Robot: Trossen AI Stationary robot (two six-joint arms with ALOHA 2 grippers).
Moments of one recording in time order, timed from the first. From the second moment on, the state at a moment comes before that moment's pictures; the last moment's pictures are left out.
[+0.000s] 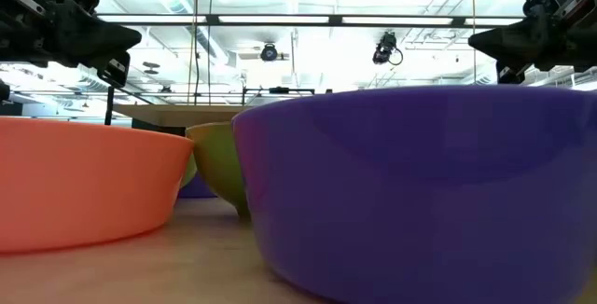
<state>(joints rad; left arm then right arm) -0.07 0.02 0.01 0.05 0.00 -0.15 0.10 0.01 0.02 0.07 0.18 0.20</state>
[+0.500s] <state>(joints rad) -0.07 0.02 0.01 0.15 0.00 -0.16 0.10 0.01 0.02 0.07 0.18 0.20</state>
